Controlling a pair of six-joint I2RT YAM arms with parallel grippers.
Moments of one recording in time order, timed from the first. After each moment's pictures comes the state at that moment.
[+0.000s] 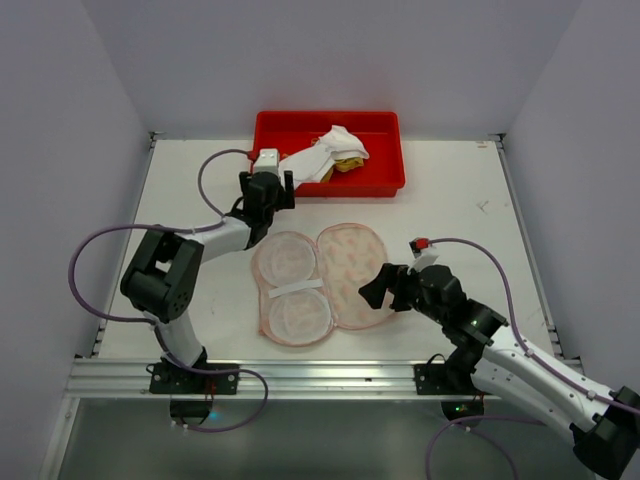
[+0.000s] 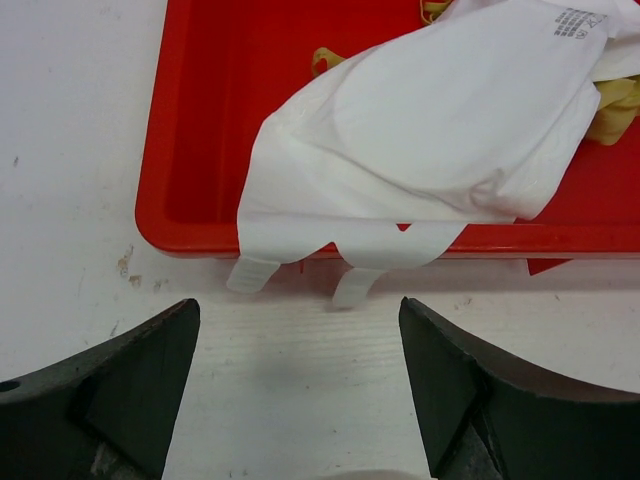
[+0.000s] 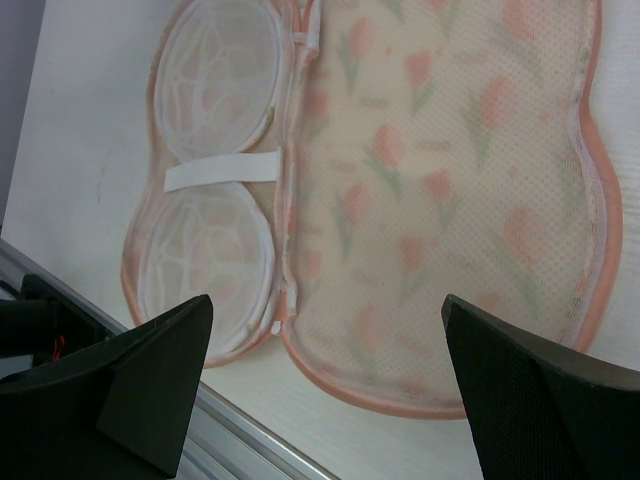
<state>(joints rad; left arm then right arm) -0.45 1.77 1.00 0.34 -0.40 -0.23 0.75 0.64 0.39 -0.25 0.06 0.70</state>
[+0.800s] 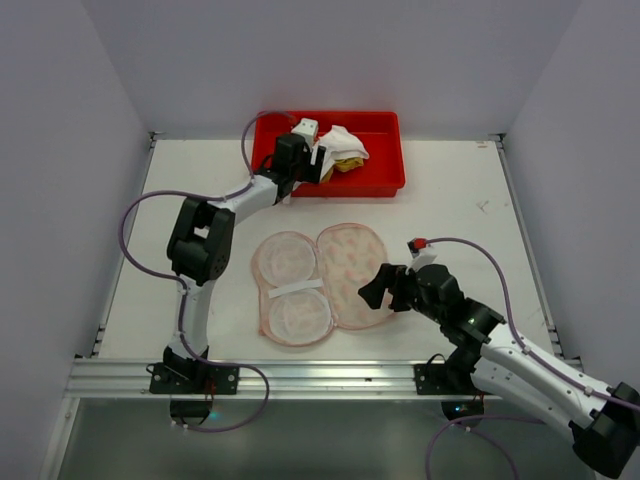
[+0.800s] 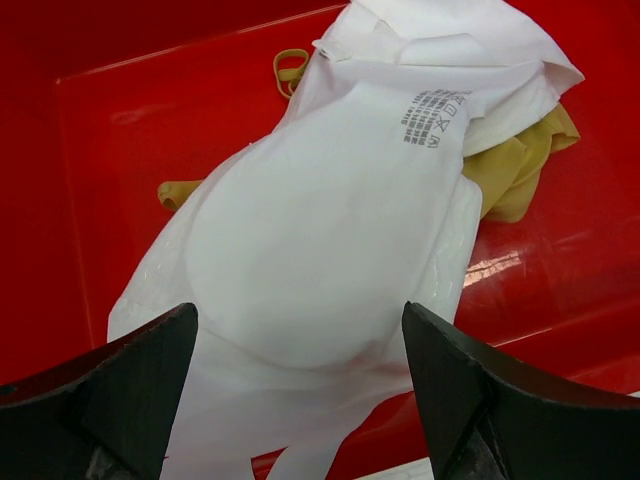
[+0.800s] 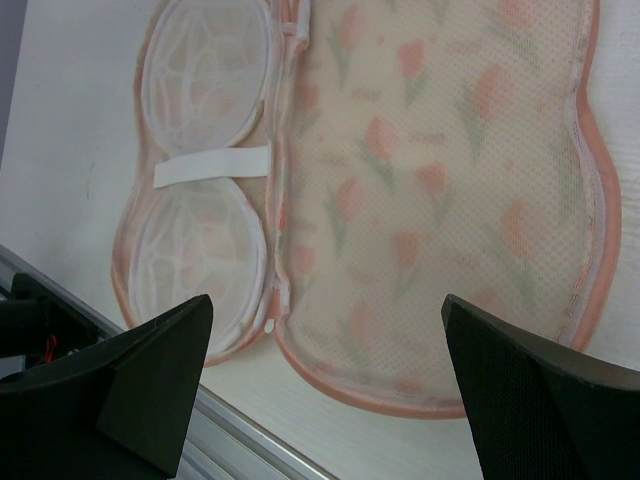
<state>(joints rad) -0.45 2.17 1.64 0.04 -0.20 -0.06 0.74 0.66 0.39 -0.25 0.06 0.71</state>
